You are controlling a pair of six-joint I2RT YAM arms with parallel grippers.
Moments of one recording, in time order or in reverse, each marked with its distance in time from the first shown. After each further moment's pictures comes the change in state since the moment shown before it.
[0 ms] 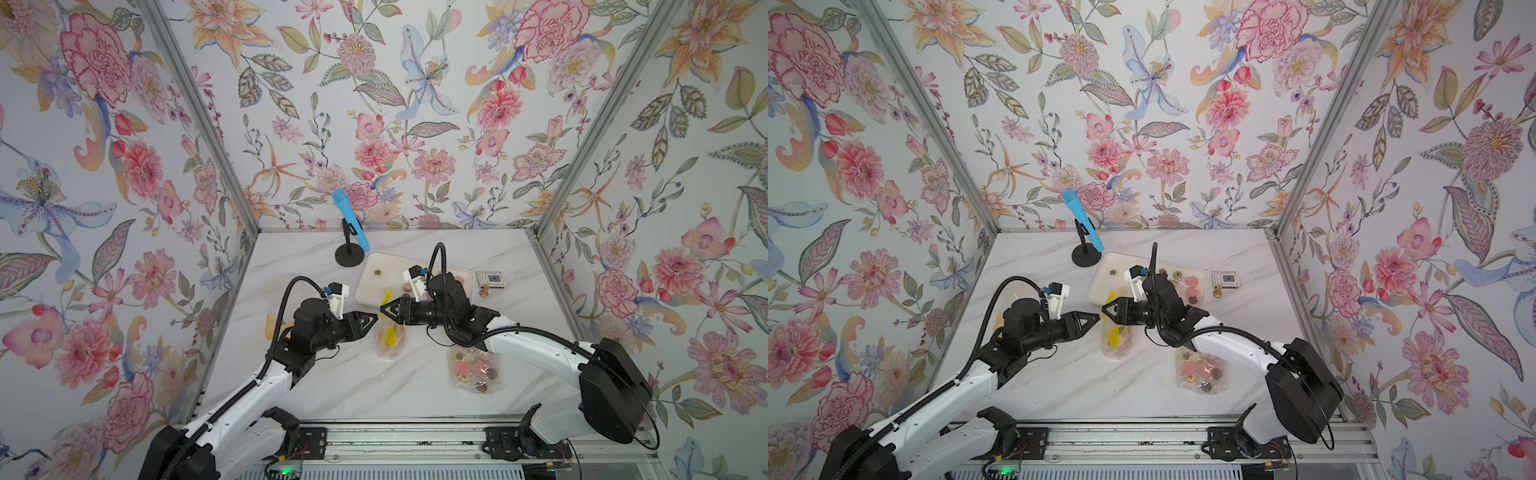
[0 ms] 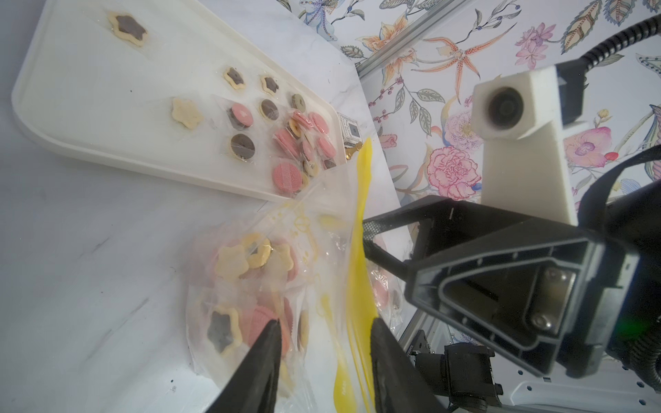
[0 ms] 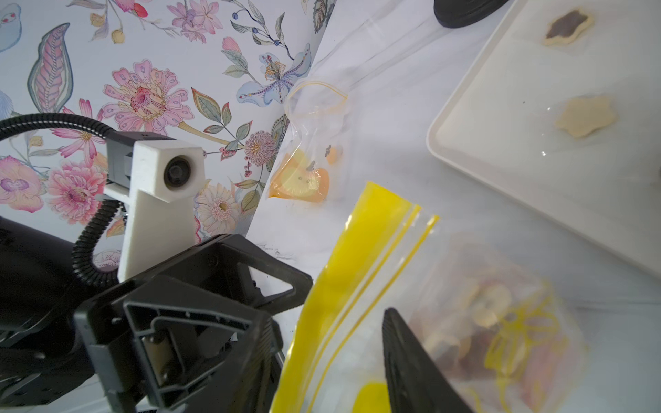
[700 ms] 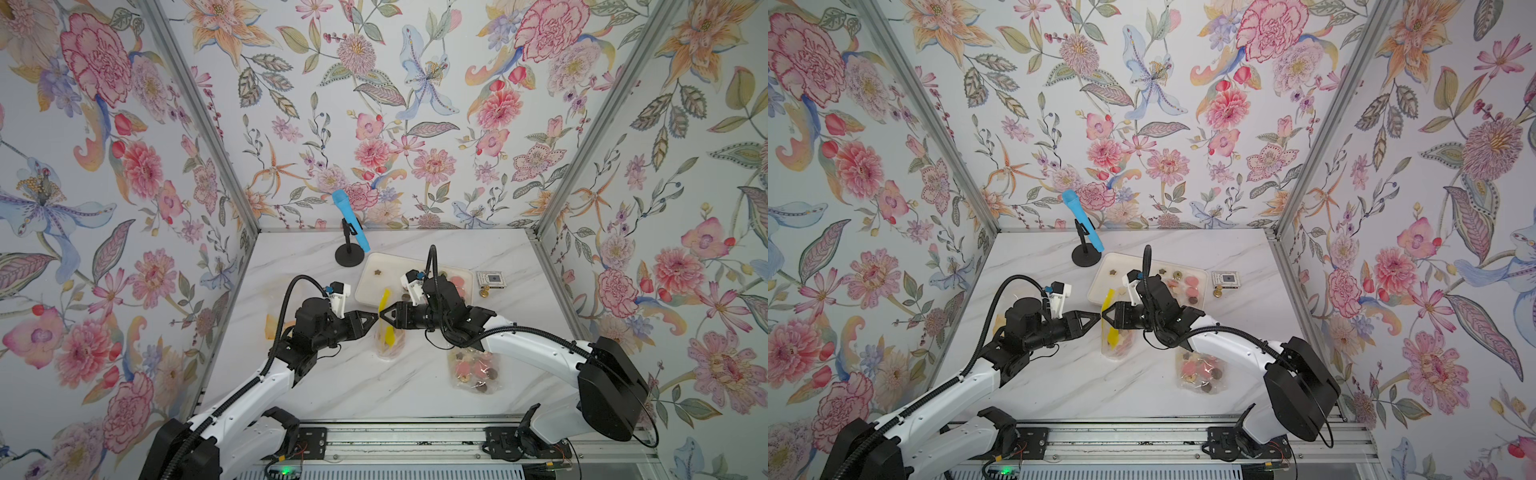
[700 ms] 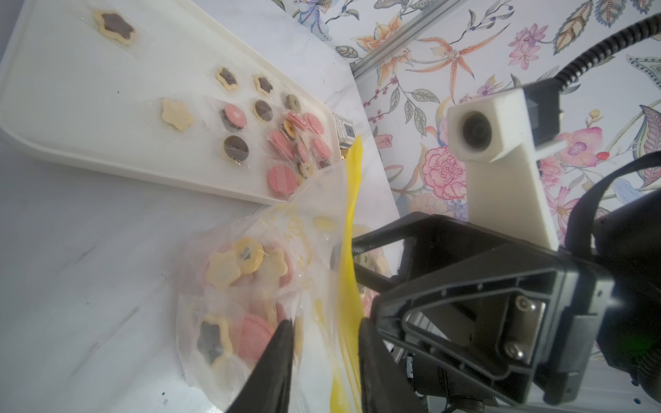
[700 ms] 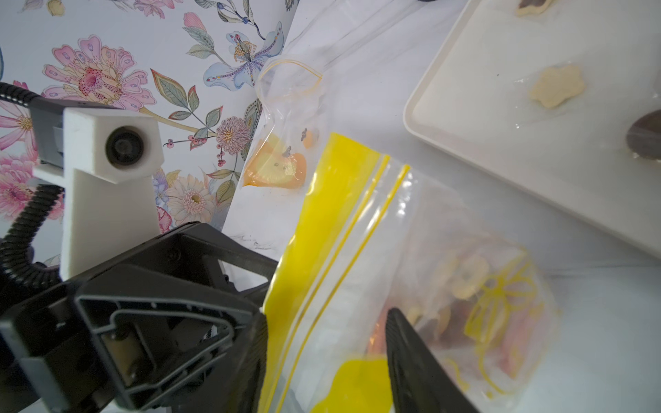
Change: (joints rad) left arm -0.006 0.037 -0.006 0.061 0.015 -0.012; right arm 0.030 0.006 0.027 -0.105 0.071 -0.014
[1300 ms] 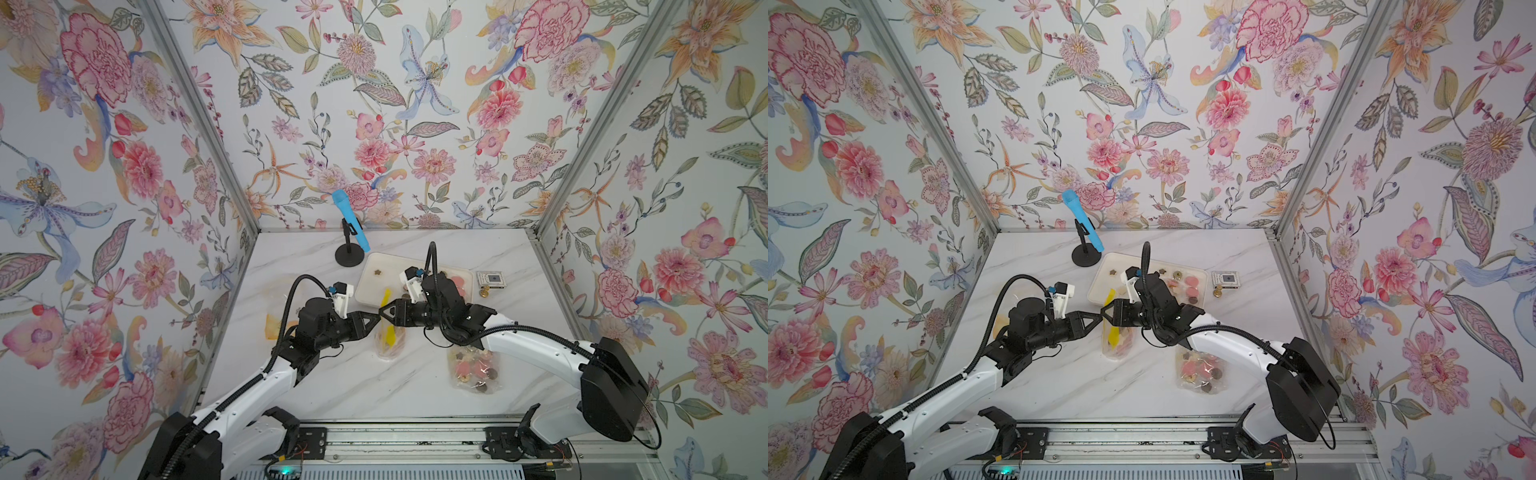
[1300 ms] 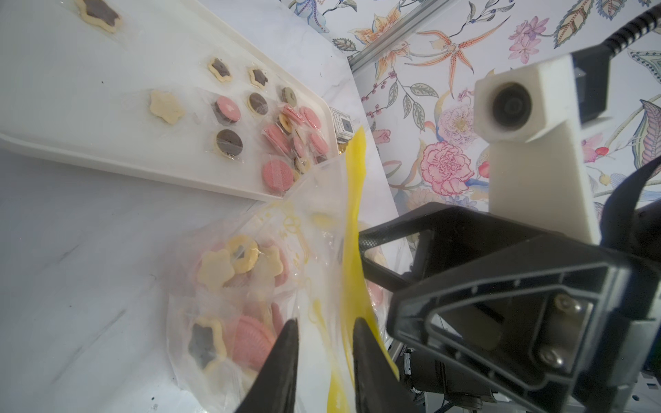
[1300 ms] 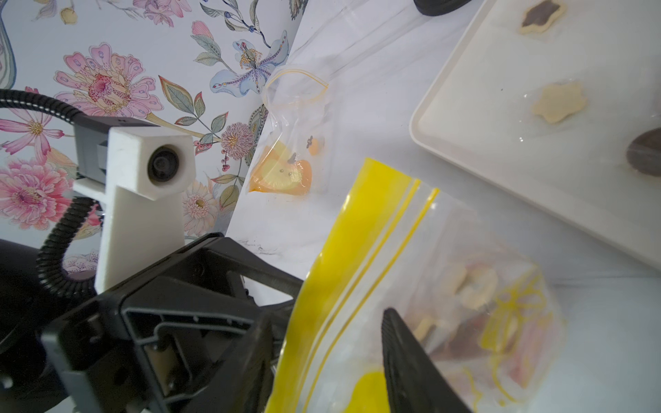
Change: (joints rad) left arm -0.023 0.023 0.000 0.019 0.000 -0.007; right arm 0.011 -0.002 0.040 -0.023 0.010 0.000
